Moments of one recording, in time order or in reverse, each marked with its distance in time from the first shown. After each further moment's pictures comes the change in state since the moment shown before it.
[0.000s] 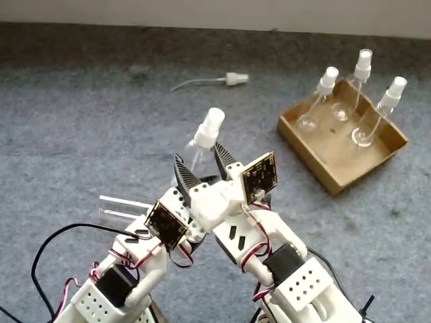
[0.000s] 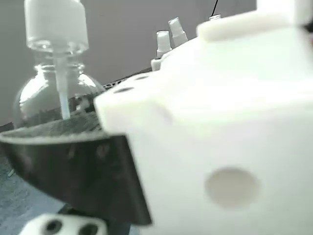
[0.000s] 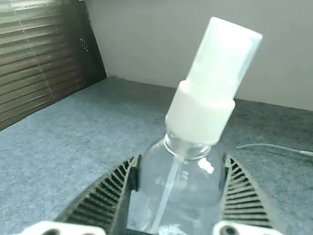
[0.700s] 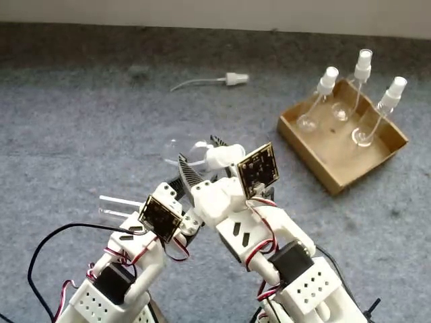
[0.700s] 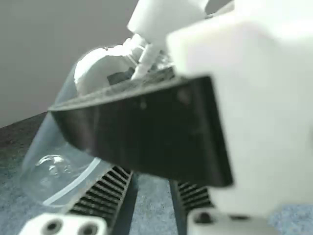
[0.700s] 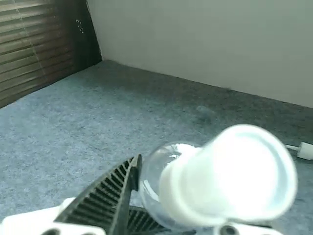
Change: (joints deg) left arm -4.4 0.0 0.0 0.0 -0.3; right arm 2.1 -0.2 -8.4 13.9 4.1
